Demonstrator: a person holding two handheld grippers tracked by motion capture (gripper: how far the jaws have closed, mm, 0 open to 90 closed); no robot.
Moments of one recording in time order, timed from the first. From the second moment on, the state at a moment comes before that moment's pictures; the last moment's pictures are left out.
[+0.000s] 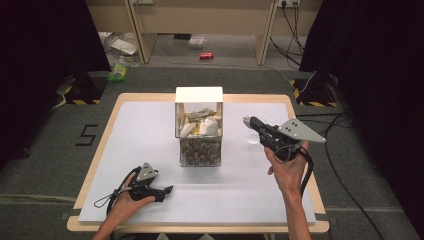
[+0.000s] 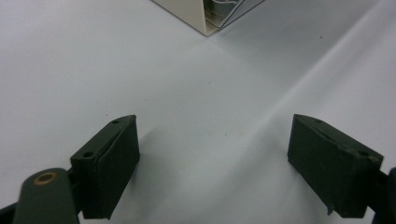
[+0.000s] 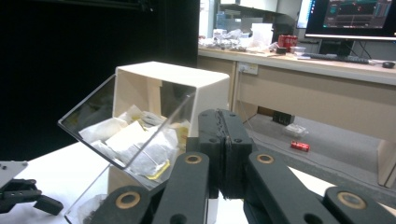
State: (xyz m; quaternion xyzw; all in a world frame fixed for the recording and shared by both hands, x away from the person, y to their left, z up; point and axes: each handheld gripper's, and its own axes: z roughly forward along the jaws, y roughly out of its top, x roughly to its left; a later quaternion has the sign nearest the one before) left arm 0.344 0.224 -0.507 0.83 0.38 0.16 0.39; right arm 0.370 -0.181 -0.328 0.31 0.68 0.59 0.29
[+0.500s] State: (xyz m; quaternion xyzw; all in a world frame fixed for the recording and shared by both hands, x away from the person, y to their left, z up) left arm 0.344 0.224 -0.507 0.83 0.38 0.16 0.39; right arm 0.391 -0.197 -0.348 0.35 0.68 0.58 0.30
